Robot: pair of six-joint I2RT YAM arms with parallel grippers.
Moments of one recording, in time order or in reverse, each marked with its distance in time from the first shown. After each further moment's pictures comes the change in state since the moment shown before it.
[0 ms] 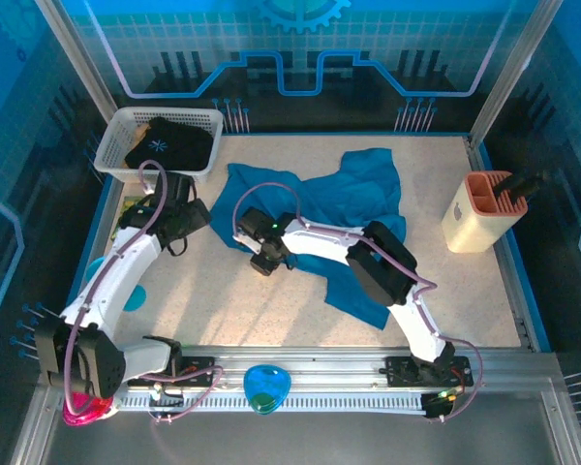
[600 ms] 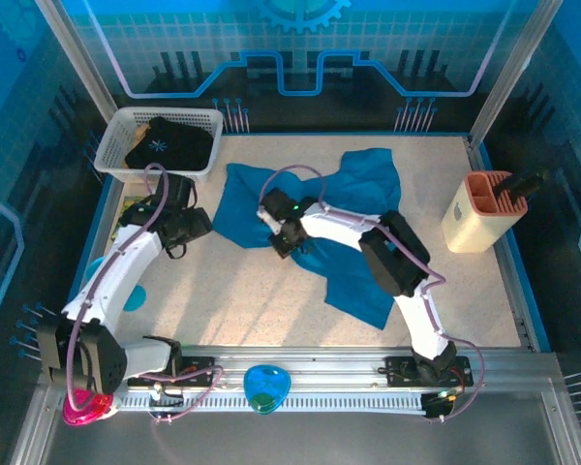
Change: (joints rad) left arm 0.007 0.042 0.002 -0.077 0.079 0.046; right arm -0.171 -0.058 -0.077 0.036 -0.050 0.149
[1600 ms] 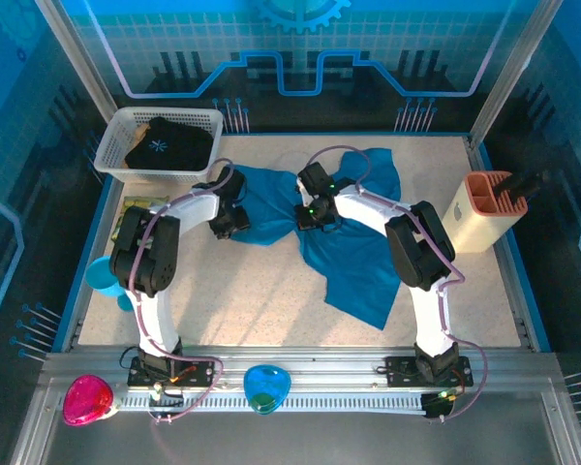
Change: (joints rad) left arm -0.114 0.677 0.208 0.283 0.075 -0.013; right arm -0.189 -0.066 -0.065 0.093 -0.158 0.241
